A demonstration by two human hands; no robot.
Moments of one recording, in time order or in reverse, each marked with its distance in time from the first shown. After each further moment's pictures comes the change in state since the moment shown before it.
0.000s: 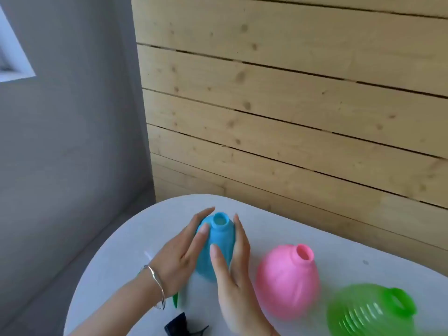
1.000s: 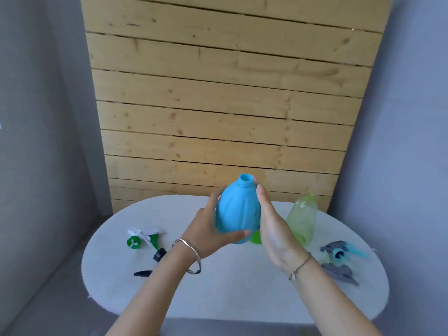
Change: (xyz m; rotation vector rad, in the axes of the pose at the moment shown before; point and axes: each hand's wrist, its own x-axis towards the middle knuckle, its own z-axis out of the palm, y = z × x) left_hand -0.124 0.132 0.057 -0.102 -0.164 0.358; right_hand -0.183 -0.113 -0.090 0.153 0.168 -0.103
